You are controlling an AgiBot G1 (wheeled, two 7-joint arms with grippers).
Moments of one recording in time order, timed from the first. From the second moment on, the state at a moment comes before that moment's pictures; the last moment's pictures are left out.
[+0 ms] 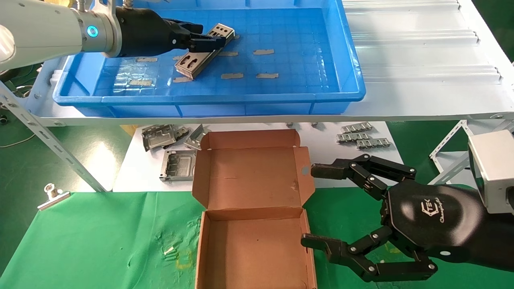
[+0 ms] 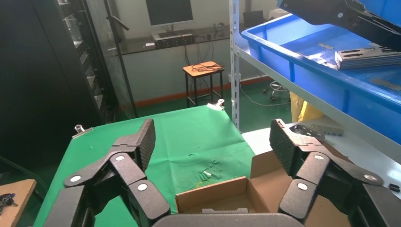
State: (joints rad) left arm -2.05 1.34 0.62 -0.03 1.45 0.92 -0.21; right arm 1.10 -0.53 -0.46 1.23 -0.59 -1.41 0.08
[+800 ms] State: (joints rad) left arm -2.06 1.32 0.62 -0.04 1.44 0.94 -0.20; right arm 1.10 -0.53 -0.46 1.23 -0.59 -1.41 0.08
